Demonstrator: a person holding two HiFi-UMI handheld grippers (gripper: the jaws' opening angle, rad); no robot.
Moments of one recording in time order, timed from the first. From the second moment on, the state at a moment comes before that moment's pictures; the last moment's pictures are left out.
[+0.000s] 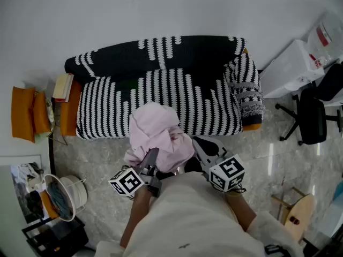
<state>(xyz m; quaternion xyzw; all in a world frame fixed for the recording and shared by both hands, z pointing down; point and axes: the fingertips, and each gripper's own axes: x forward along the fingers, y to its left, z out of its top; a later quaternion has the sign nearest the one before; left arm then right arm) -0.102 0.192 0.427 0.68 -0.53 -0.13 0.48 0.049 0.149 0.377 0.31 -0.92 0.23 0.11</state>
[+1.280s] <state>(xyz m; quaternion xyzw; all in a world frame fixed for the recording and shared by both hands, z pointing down) -0.065 0.177 0.415 0.66 -0.58 -0.14 0.45 0.126 0.131 0.393 0.33 -0.90 0.27 0.10</state>
